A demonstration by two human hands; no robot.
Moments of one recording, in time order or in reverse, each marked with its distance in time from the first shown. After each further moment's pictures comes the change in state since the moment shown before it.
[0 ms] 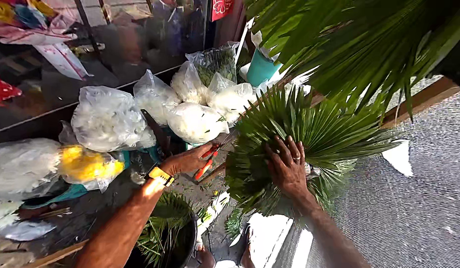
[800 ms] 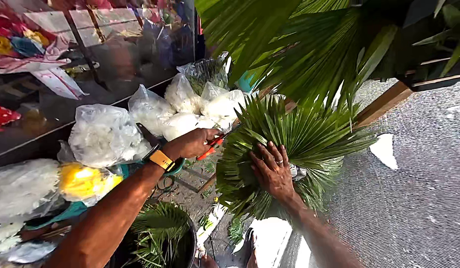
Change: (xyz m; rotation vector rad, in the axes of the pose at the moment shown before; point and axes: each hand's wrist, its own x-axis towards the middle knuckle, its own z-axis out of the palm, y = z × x) left_hand 0.046 0.082 -0.028 0.378 0.087 0.029; right_hand -0.003 0.002 0.001 0.035 0.018 -0.021
